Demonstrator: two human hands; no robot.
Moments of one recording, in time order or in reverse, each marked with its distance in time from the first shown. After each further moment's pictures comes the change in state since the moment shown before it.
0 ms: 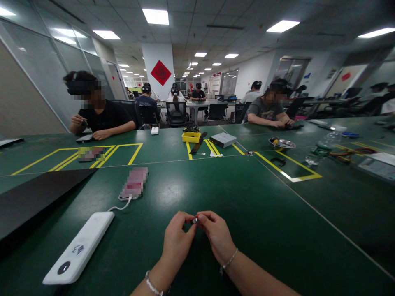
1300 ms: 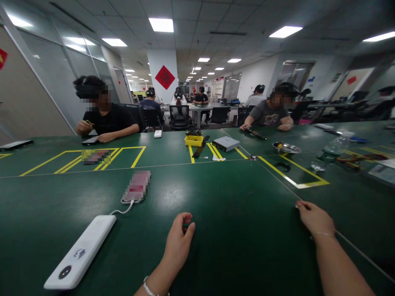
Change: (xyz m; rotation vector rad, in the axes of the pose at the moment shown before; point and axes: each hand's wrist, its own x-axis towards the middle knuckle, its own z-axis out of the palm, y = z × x) left_hand 0.006 -0.016 0.002 -0.249 -0.028 -0.239; right_hand 0.061 -0.139 -0.286 -1.442 0.833 0.110
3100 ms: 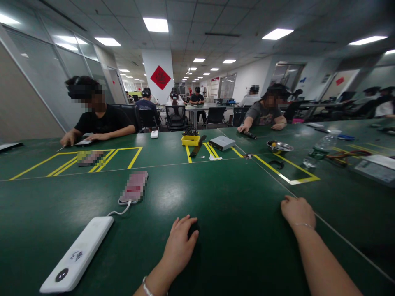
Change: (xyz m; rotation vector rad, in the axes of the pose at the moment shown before) left_hand -0.004 0.002 -0.002 0.520 -0.295 0.196; right_hand -0.042 -0.040 0.000 -0.185 0.120 -0.192
